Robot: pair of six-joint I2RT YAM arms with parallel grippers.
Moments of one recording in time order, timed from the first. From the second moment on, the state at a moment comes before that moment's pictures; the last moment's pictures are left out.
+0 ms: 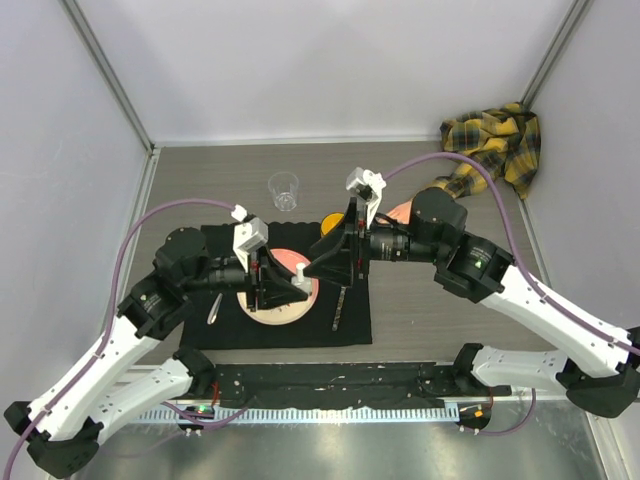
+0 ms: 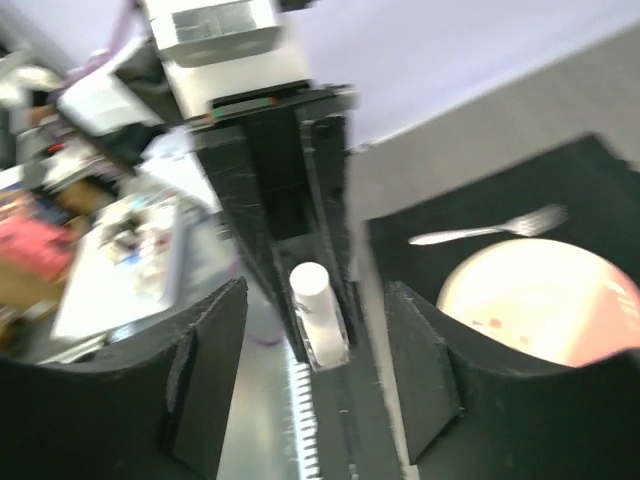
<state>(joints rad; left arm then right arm) -0.70 0.73 0.92 -0.33 0.75 -0.26 0.94 1.08 1.26 -0.25 -0.47 0.38</state>
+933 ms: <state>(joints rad) -0.74 0.81 1.08 -0.51 0.35 -0.29 1.35 1.20 1.30 -0.20 0.51 0.30</state>
